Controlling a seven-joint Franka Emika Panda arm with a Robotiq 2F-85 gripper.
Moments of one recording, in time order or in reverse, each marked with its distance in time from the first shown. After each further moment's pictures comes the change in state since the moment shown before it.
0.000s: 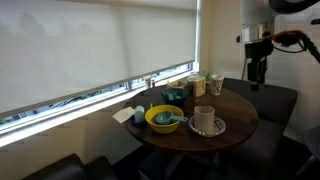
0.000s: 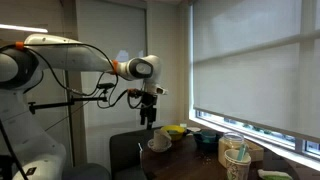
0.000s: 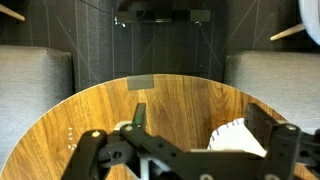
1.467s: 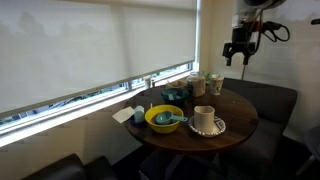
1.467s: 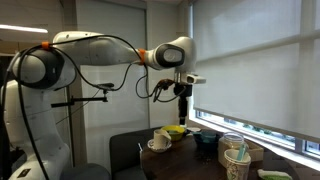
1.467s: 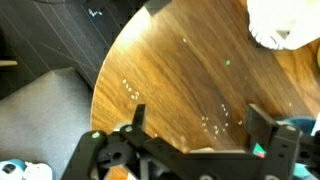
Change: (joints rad) arm -0.148 0.281 -0.146 0.380 0.045 0.047 0.272
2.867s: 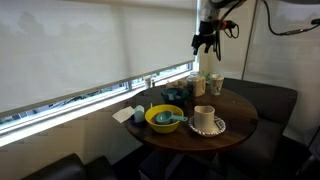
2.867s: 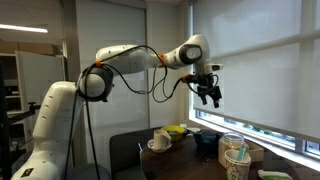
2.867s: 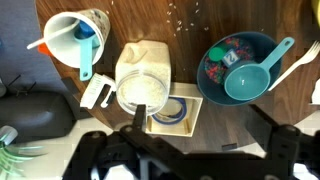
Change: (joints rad) arm 0.069 0.432 0.016 0.600 -0.070 0.106 -0.299
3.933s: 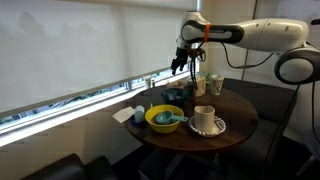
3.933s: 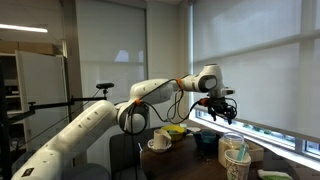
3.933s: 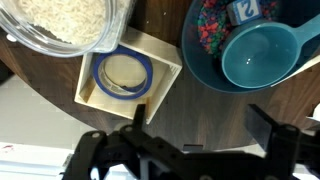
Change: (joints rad) arm 0.002 0.535 0.072 0.544 0.020 0.067 -0.247
